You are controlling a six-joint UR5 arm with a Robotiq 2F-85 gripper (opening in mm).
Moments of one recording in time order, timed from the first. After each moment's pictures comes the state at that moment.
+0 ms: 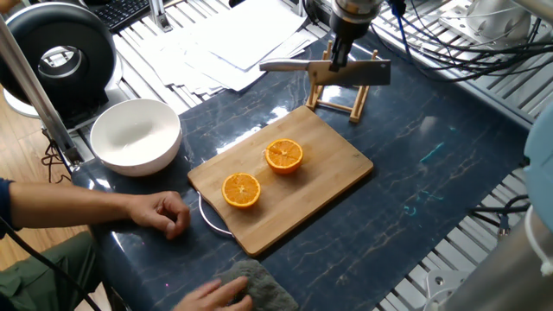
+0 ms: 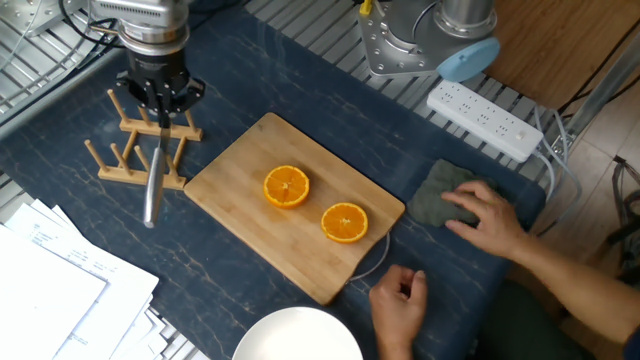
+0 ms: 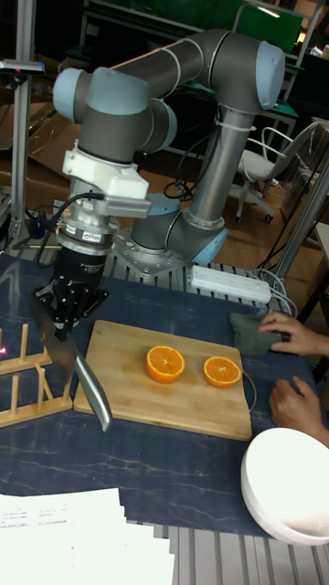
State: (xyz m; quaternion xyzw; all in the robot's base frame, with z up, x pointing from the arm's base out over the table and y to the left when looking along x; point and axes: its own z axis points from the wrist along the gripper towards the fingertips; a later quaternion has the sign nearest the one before) arm 0.558 -0.144 0.123 -0.31 0.95 -0.04 0.08
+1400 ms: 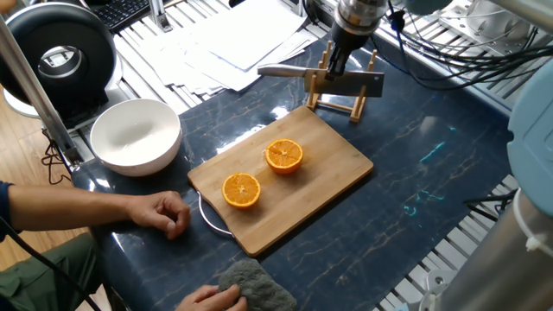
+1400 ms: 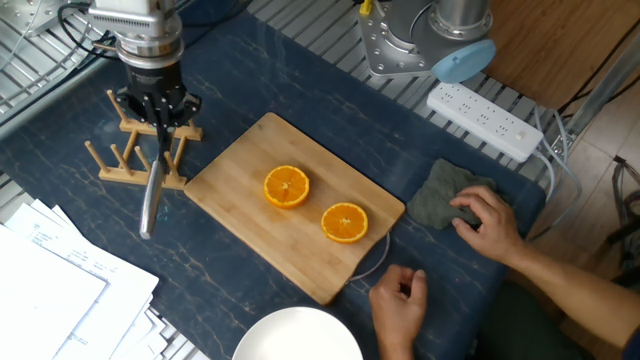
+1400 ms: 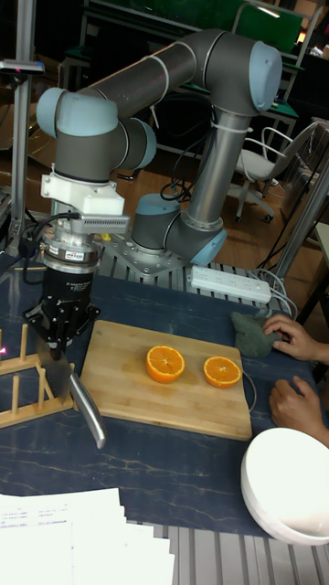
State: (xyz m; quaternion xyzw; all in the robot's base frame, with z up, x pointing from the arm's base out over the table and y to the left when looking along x) arm 0.574 -0.145 0.090 -0.30 0.95 -0.02 0.11
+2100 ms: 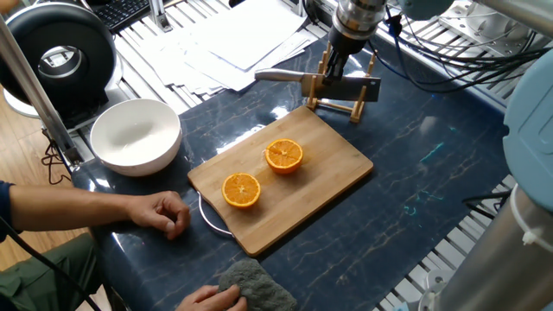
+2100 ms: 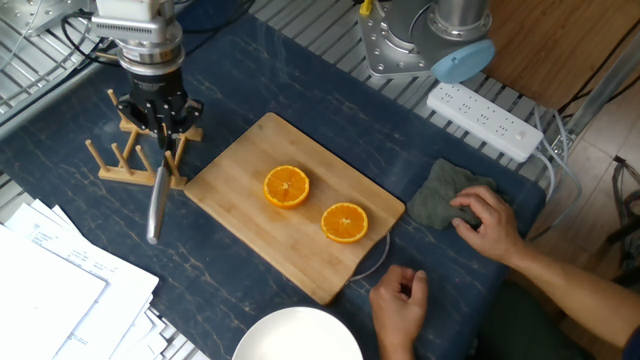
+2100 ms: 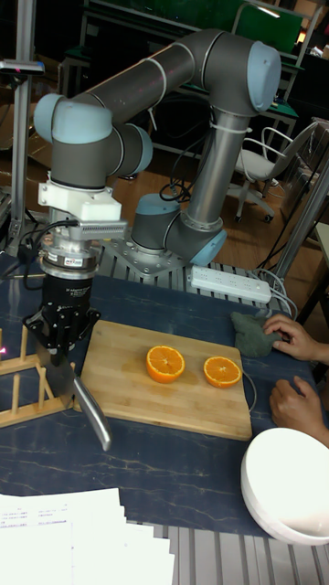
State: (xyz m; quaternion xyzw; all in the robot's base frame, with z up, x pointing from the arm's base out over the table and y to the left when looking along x) arm 0.572 -0.141 0.080 -0.33 0.94 -0.01 0.12
